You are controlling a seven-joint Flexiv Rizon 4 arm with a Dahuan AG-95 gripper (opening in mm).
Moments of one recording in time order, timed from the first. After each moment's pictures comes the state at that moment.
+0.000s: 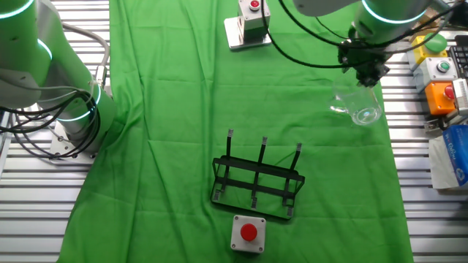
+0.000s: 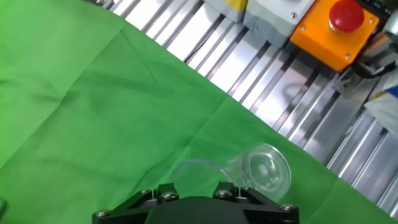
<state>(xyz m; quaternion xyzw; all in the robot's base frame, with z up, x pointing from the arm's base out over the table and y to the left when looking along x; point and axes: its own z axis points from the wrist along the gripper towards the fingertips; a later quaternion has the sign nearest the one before) 0.652 0.073 0.124 -0.34 0.93 0.04 0.09</state>
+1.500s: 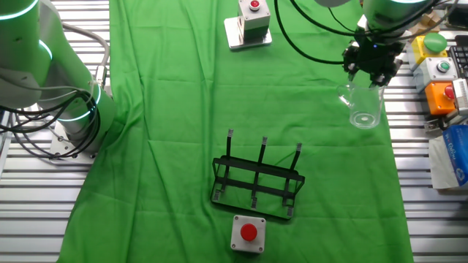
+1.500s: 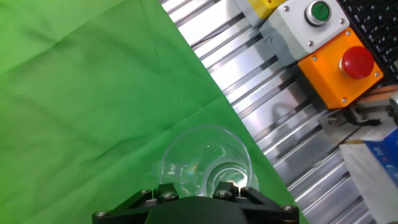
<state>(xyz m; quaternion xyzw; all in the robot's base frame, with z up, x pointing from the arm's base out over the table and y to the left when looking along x) 0.662 0.053 0.129 -0.48 0.87 -0.03 0.06</state>
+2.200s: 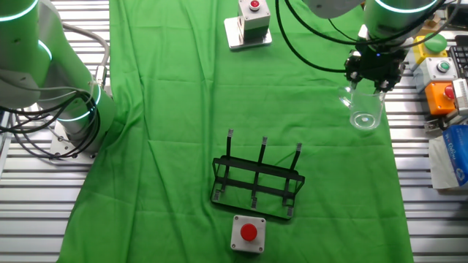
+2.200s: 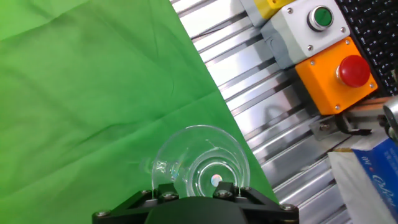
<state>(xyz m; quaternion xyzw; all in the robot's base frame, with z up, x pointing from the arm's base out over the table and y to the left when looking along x) 0.669 0.038 0.124 -0.53 0.85 -0.05 0.07</state>
